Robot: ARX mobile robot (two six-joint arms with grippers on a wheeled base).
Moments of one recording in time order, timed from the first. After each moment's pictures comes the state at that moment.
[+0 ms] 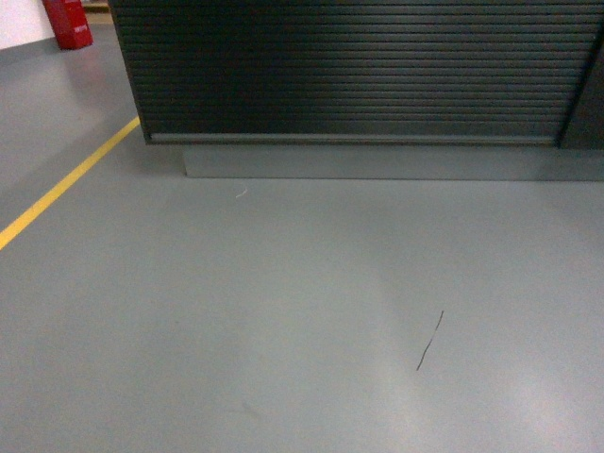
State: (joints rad) left arm 0.00 0.01 0.01 0.00 0.00 0.00; right arm 0.00 0.01 0.01 0.00 0.00 0.00
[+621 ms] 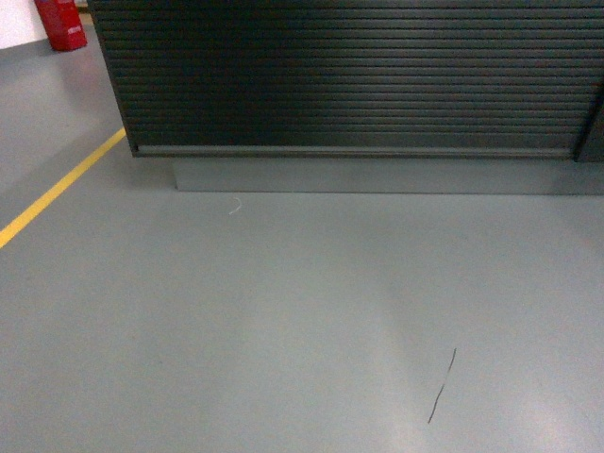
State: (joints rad) left arm 0.00 0.01 0.01 0.00 0.00 0.00; right arm 0.00 0.01 0.01 0.00 0.00 0.00
